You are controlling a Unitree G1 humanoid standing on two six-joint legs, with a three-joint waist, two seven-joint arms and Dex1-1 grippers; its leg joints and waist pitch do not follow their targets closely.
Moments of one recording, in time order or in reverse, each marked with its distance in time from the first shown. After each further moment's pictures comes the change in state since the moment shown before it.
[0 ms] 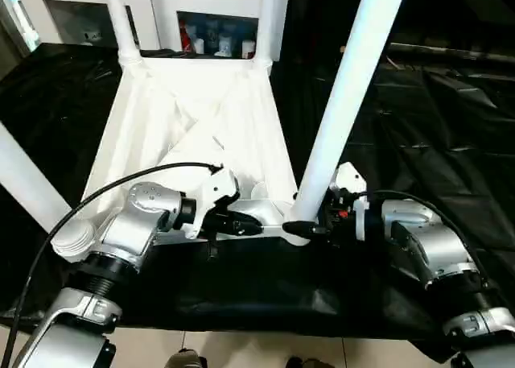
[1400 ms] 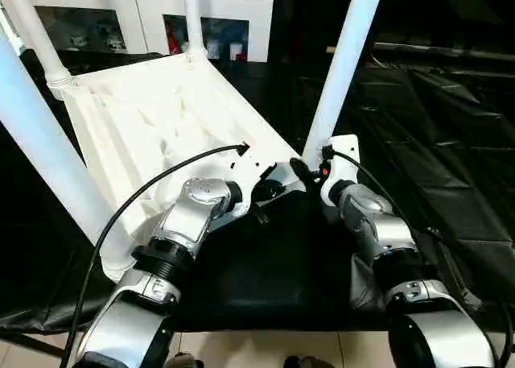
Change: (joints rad) left arm -0.129 -0.258 0.042 0.182 0.110 0.046 0.526; right arm -0.175 0.275 -0.205 0.330 -0.043 -0.090 -0.719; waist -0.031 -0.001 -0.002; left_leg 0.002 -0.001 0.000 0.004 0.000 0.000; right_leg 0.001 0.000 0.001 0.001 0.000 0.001
